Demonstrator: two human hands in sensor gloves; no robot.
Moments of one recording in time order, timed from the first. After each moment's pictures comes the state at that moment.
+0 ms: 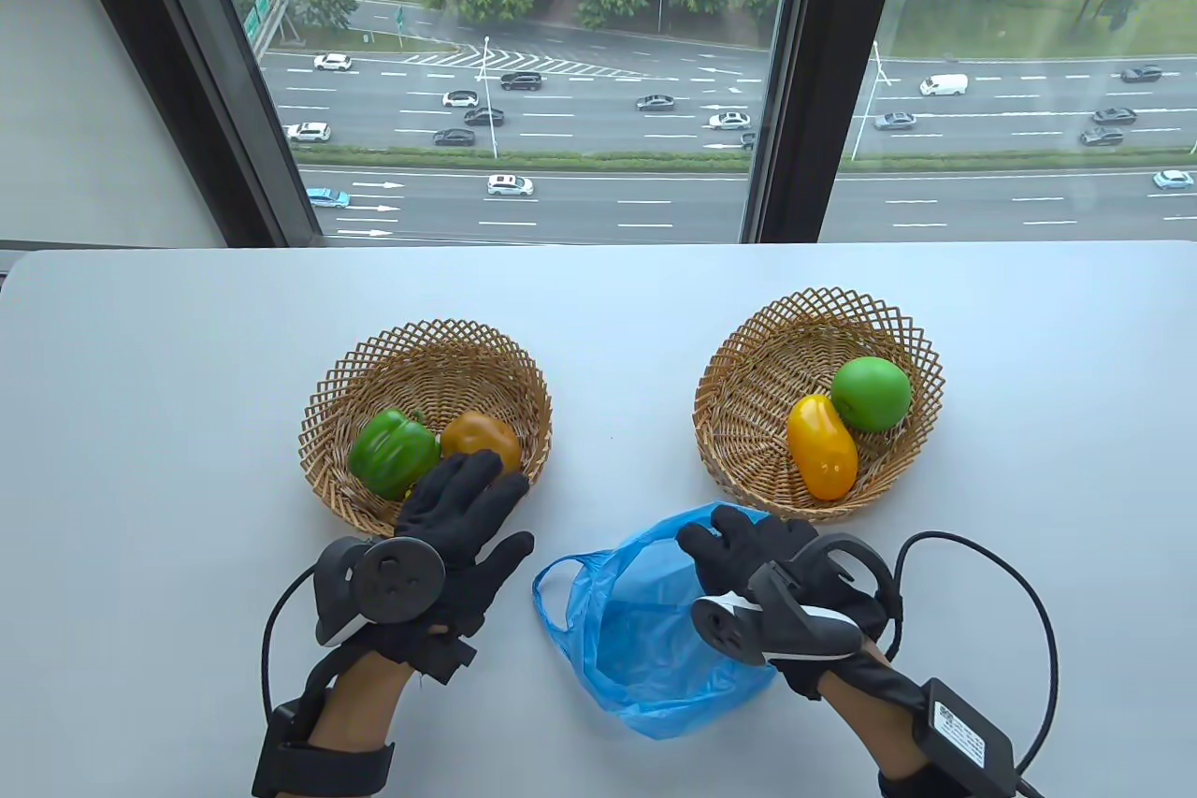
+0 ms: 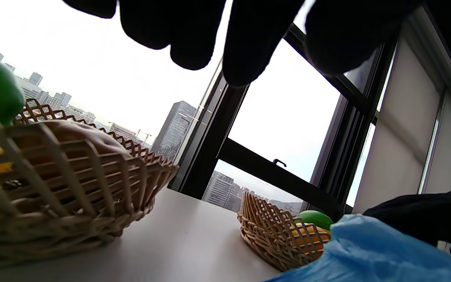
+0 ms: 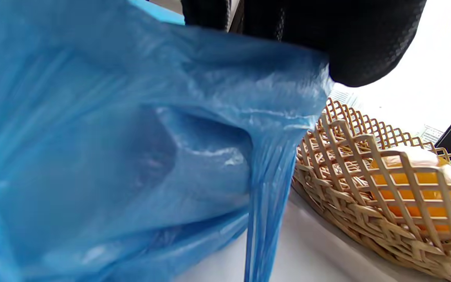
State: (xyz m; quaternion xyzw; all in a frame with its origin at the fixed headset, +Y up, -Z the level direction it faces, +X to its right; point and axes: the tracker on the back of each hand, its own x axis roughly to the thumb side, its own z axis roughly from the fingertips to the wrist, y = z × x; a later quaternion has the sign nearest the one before) left_hand -0.204 -0.696 -0.303 0.14 -0.22 0.25 0.93; right_hand 0.111 -0.701 -0.279 -0.30 0.03 -0.94 0.17
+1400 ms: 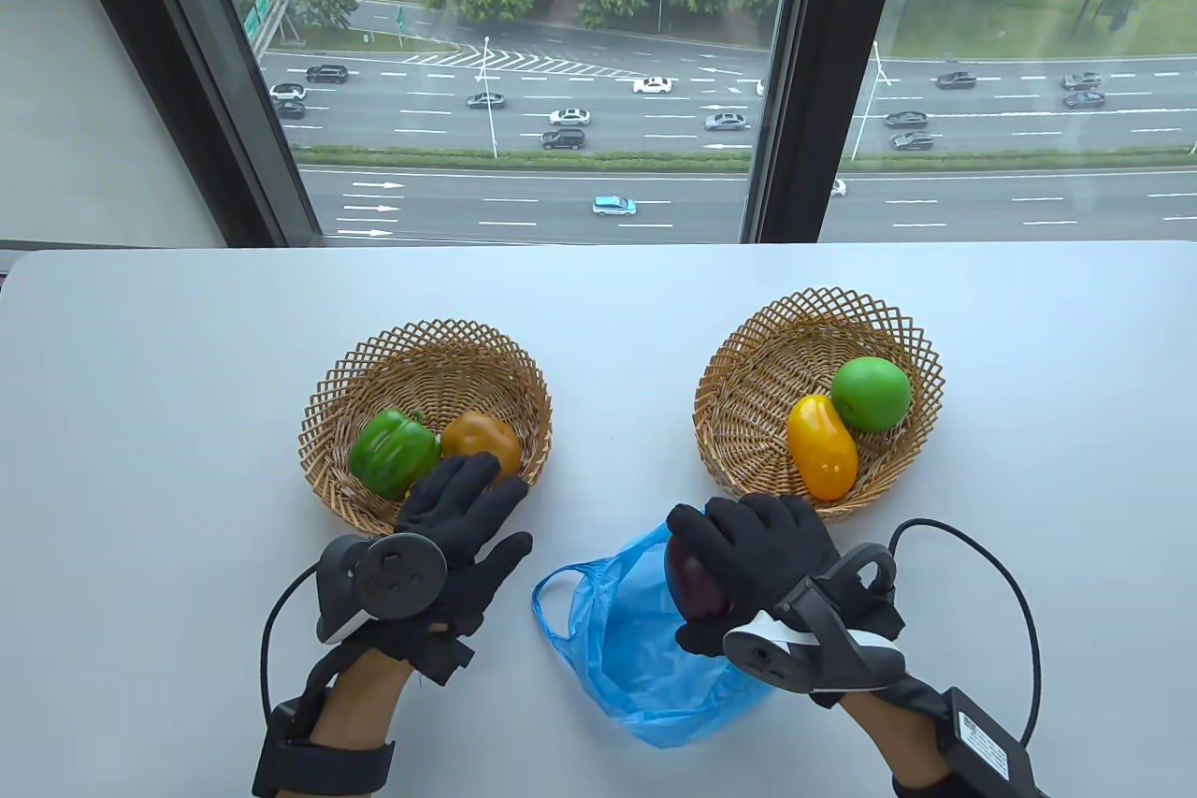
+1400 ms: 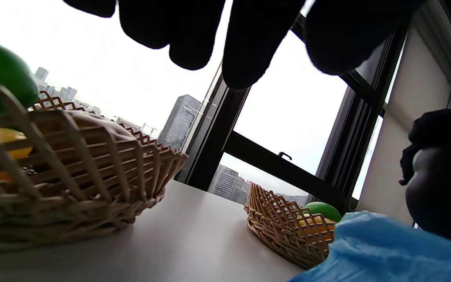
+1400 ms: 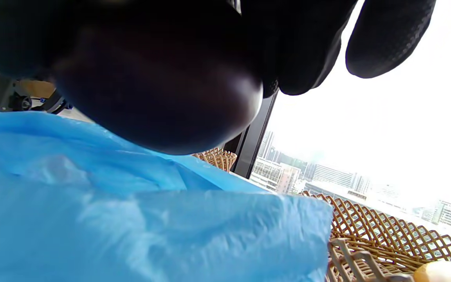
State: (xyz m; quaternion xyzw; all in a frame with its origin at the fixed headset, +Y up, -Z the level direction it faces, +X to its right) left_hand -0.204 -0.698 -0.305 0.13 -0.22 0.24 0.94; right_hand 0.123 -0.662 -0.256 -0.34 0.21 -0.92 0.06
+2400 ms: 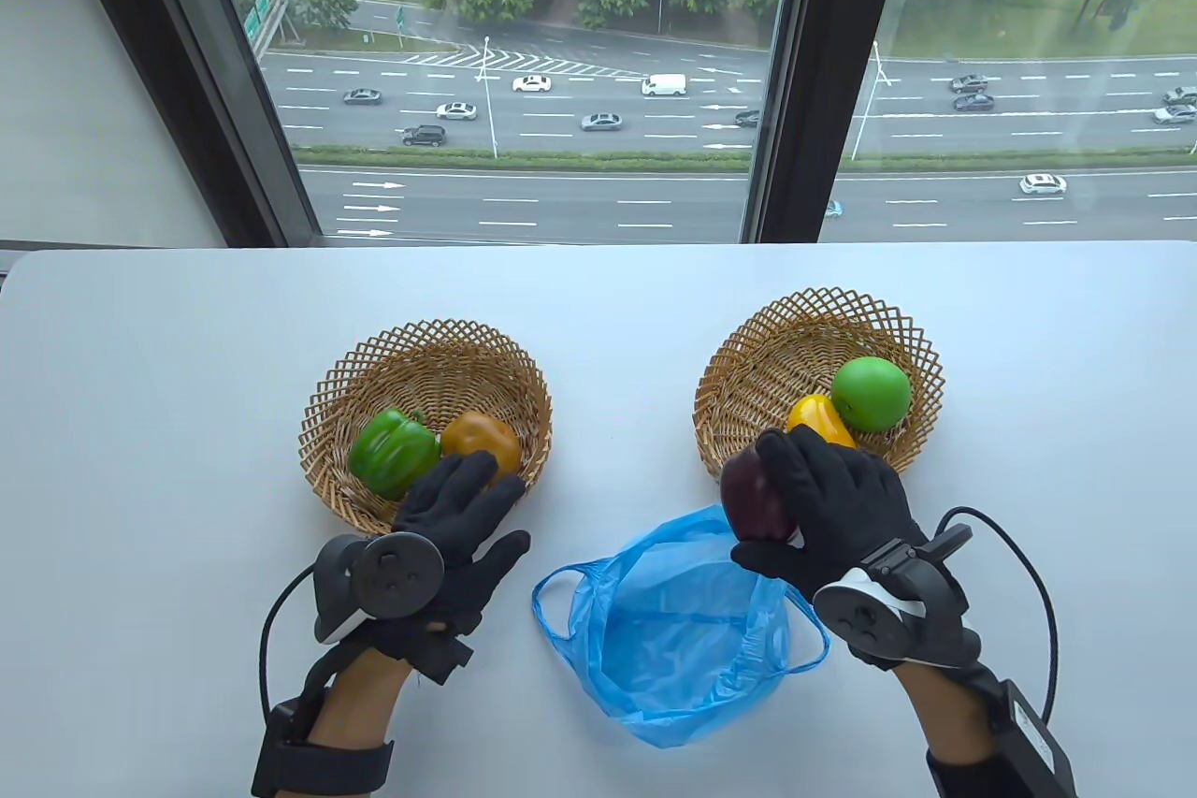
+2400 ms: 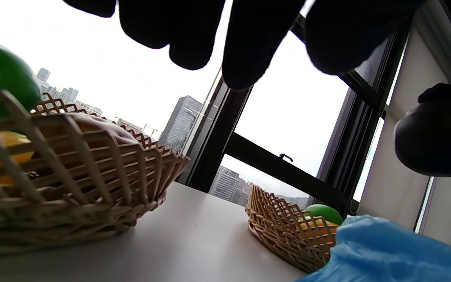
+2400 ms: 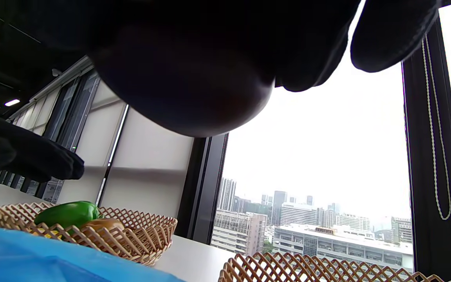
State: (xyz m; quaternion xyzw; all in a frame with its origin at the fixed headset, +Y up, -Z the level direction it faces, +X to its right) left_hand -0.205 -0.698 -0.306 0.13 -0.22 0.24 0.94; right_hand 0.180 -0.639 -0.273 -0.25 0.30 -0.92 -0.05
